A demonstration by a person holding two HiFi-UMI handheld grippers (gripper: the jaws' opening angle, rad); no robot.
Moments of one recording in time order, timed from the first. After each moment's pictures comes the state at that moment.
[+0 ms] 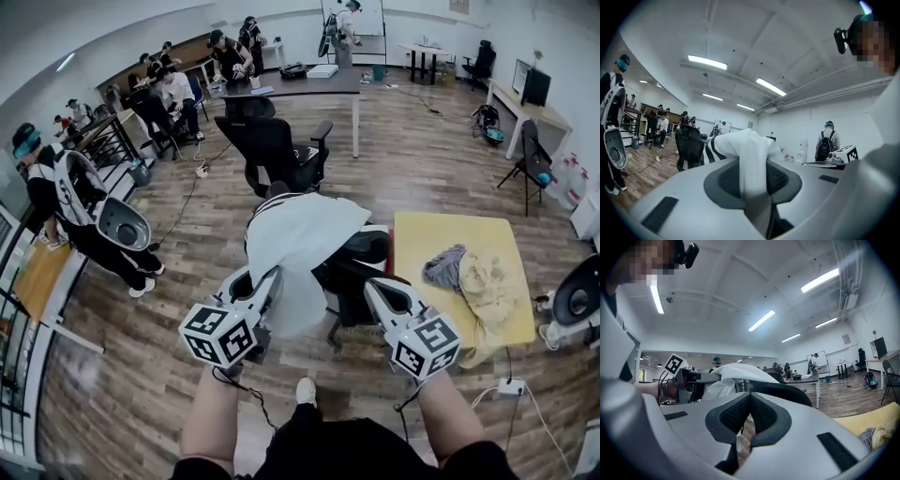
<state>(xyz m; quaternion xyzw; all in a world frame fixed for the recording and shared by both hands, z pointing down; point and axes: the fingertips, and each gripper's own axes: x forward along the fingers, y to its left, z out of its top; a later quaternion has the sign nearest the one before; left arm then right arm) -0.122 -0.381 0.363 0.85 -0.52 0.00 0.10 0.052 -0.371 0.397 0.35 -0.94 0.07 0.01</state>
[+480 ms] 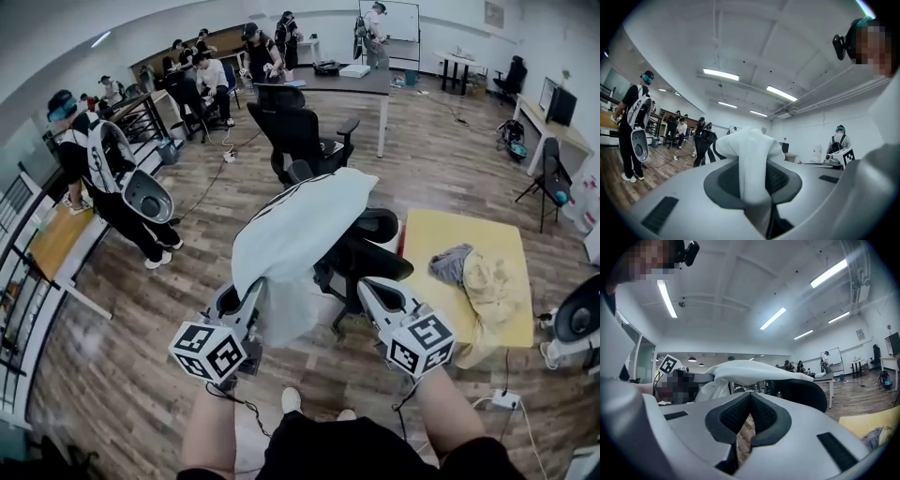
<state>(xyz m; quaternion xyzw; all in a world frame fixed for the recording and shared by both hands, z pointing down) -0.134 -0.248 0.359 0.79 -0.60 -0.04 0.11 0.048 -0.289 0.389 0.27 -0.96 0.06 0.02</state>
